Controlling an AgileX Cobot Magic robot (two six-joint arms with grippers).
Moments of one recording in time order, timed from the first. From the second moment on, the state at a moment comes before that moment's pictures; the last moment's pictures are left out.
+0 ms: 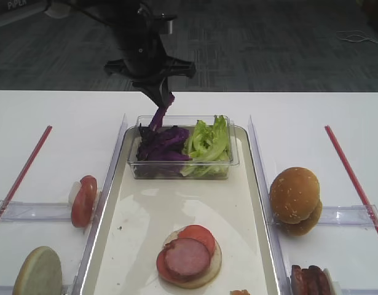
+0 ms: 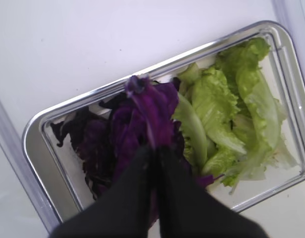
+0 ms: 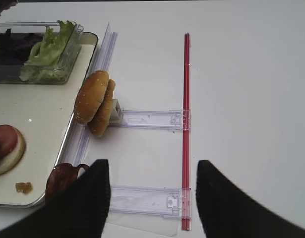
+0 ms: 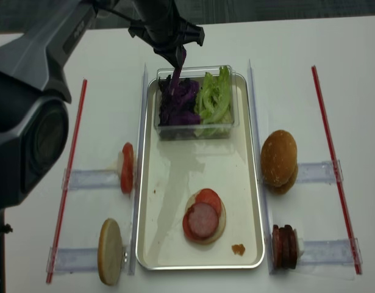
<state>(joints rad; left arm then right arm) -0.41 2.24 -2.14 -0.16 1.23 -0.05 0.07 -0.02 -0.48 0.10 1.12 0.02</state>
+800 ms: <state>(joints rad) -0.43 2.05 -1.92 -0.15 1.24 0.00 0.07 -0.02 -0.48 0.10 1.12 0.02</state>
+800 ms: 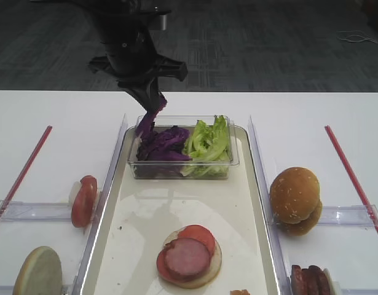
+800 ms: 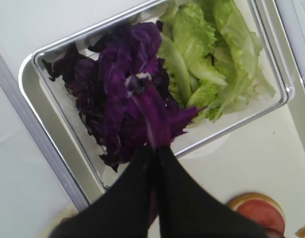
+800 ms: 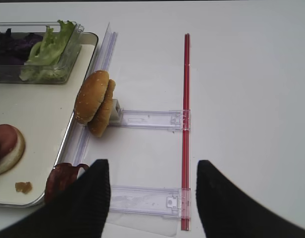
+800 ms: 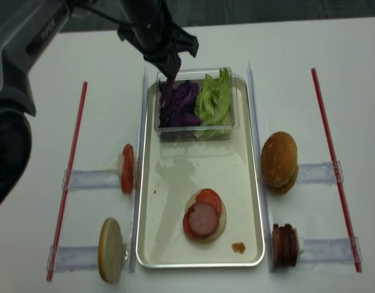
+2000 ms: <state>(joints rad) -0.50 1.79 -1.47 -0.13 1.23 0.05 0.07 -0.02 -0.48 0.10 1.12 0.02</state>
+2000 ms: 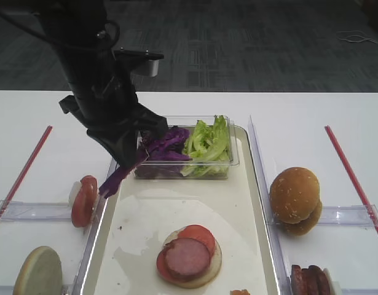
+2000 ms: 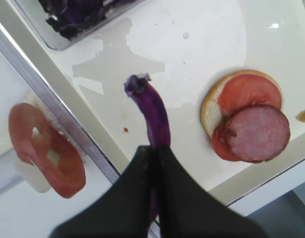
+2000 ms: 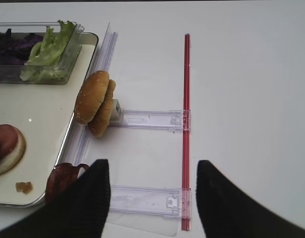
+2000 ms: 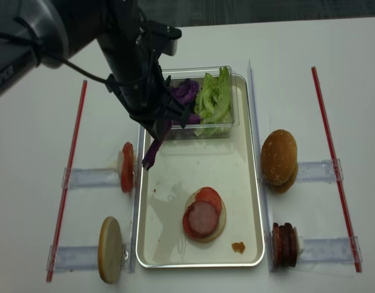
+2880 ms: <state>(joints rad) -0.68 1.73 -1.23 -0.18 1.02 0.06 0.07 -0.02 -0.48 0.10 1.12 0.02</state>
